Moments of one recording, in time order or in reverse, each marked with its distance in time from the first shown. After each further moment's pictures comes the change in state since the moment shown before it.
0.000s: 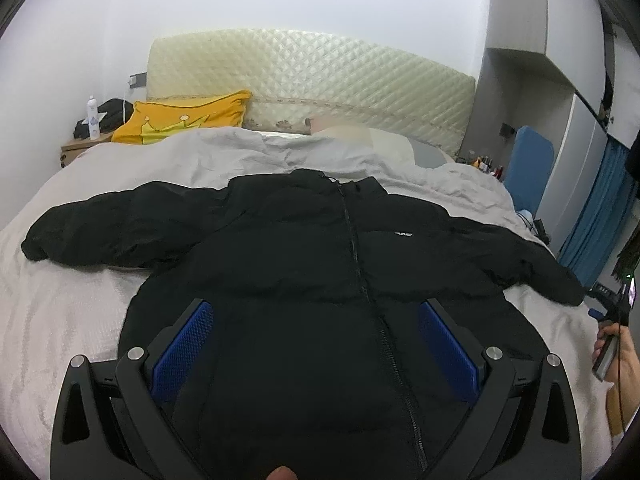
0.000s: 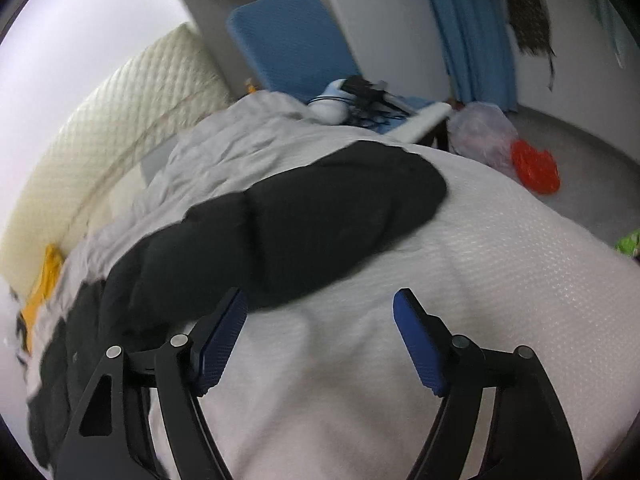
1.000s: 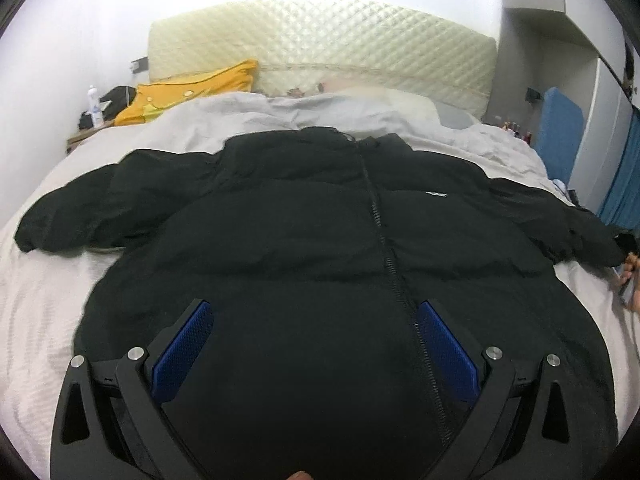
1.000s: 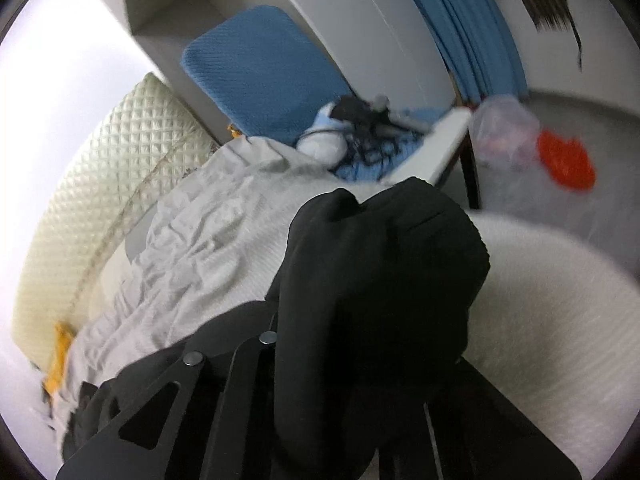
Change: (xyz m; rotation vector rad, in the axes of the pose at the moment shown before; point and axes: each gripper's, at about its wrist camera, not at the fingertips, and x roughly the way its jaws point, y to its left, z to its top) left arm 0.090 -0.010 -0.023 0.026 0.090 0.113; right arm 0.115 -0.017 0.111 0.093 -0.100 0.071
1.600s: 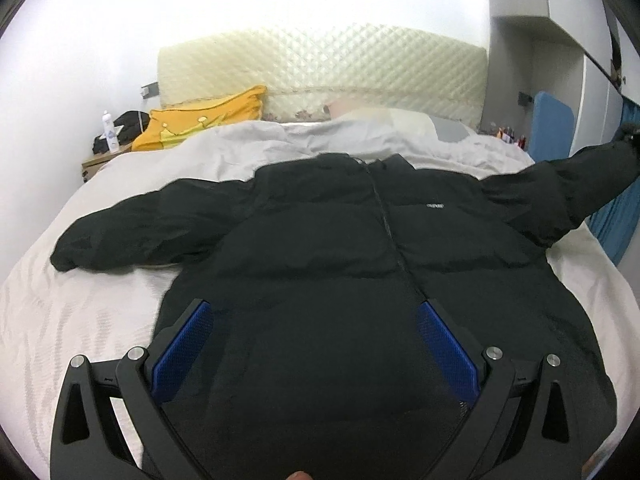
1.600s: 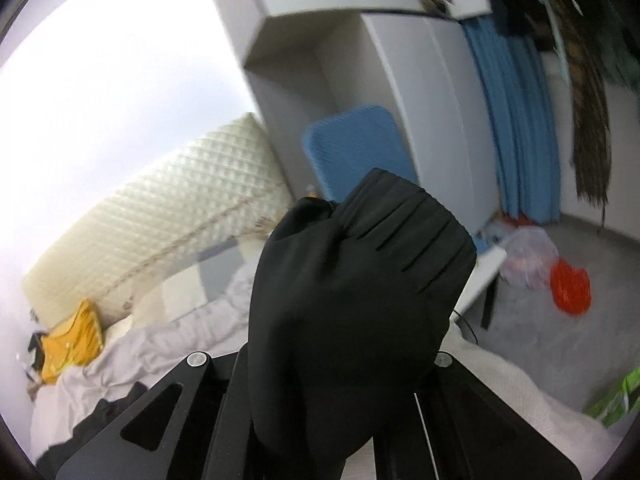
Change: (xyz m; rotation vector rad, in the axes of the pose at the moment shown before) left arm -0.089 0.031 -0.004 0.049 -0.063 0.034; right arm -0.179 0.179 0.078 -0.287 -0.178 0.074
